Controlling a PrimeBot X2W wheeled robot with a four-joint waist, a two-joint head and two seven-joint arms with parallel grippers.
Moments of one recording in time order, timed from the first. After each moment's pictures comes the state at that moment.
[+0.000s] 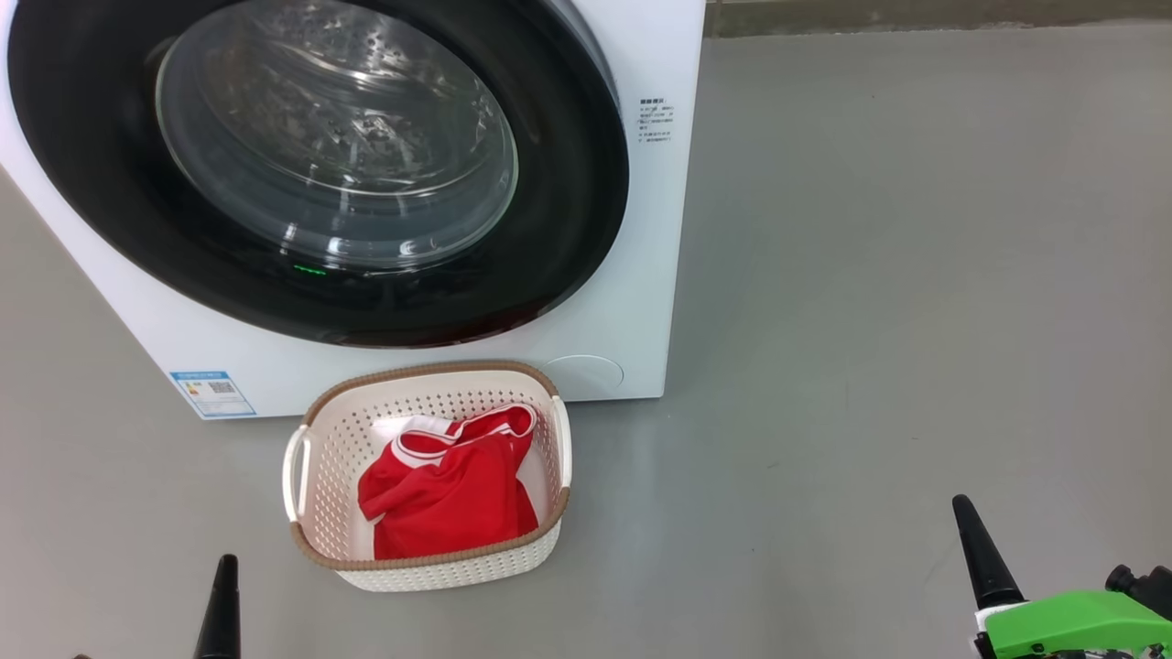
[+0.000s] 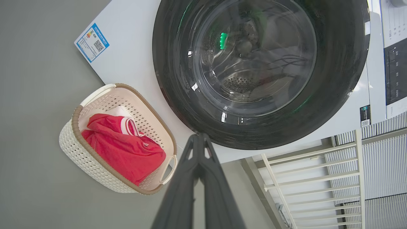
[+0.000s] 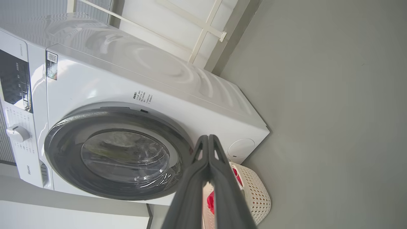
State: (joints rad) left arm -0.01 0.06 0.03 0.28 -1.22 -0.13 -0.01; right arm -0.05 -0.10 -0.08 0.31 1.21 0.13 -0.01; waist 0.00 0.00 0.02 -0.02
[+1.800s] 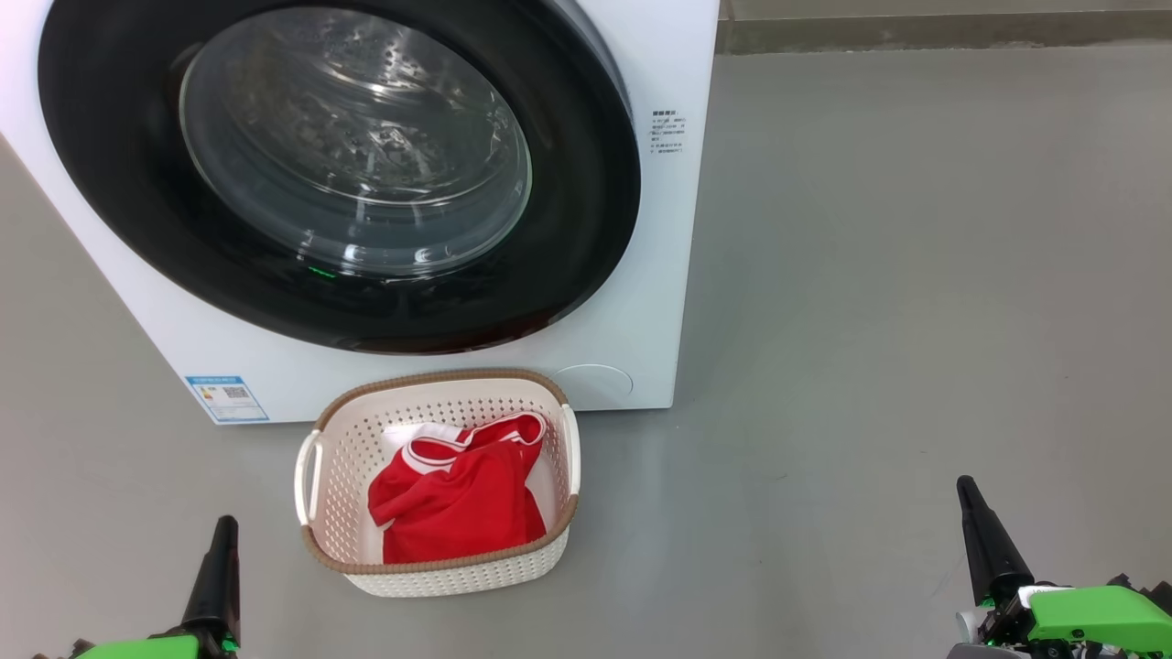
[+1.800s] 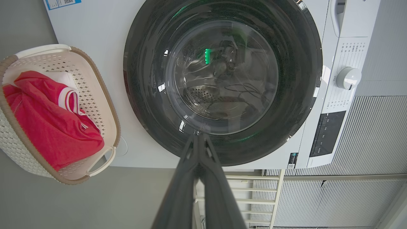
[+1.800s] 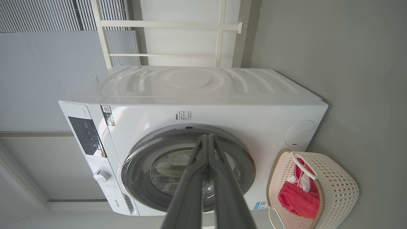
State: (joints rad) left arm -0.07 0.04 0.07 0.27 -1.61 -0.13 0.11; right arm -0.06 -0.05 -0.14 0.28 1.60 0.13 0.11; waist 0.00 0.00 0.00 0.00
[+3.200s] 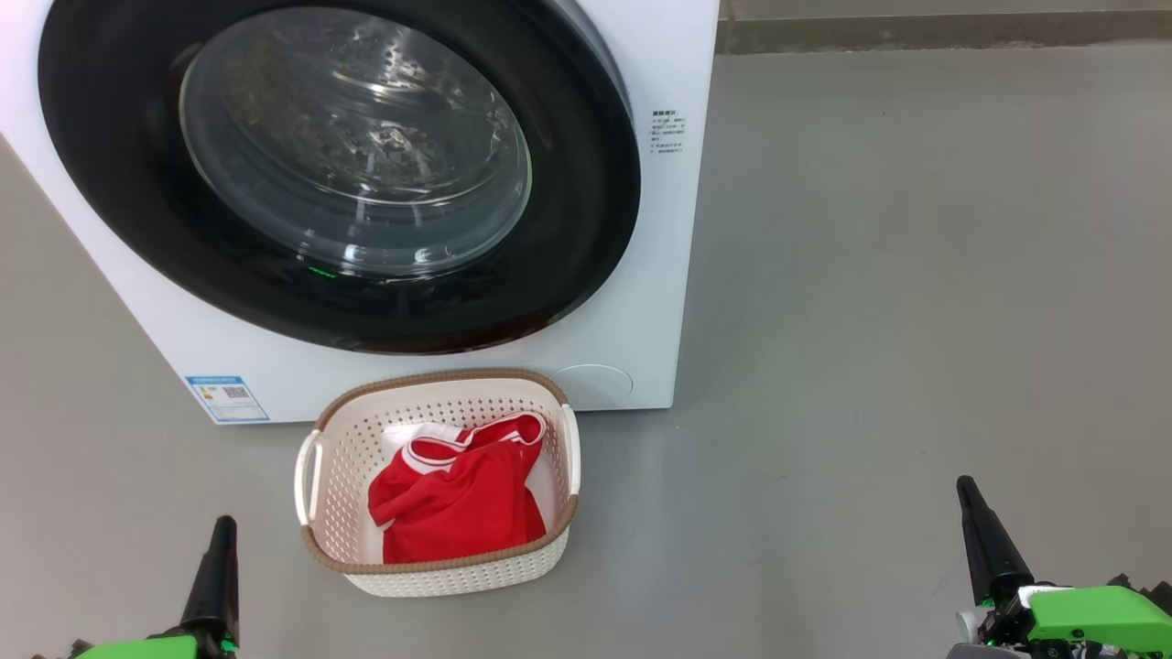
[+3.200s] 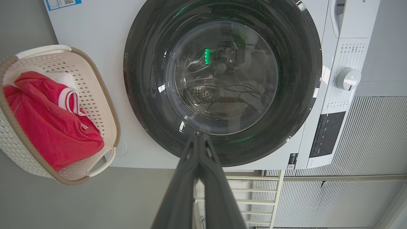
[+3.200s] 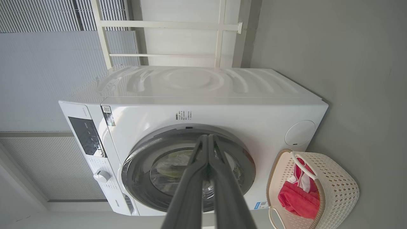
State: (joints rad) left arm -0.07 0.04 0.08 0.27 -1.61 -0.13 0.11; right arm -0.06 -0.05 -0.14 0.27 1.60 0.13 0.11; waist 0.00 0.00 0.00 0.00
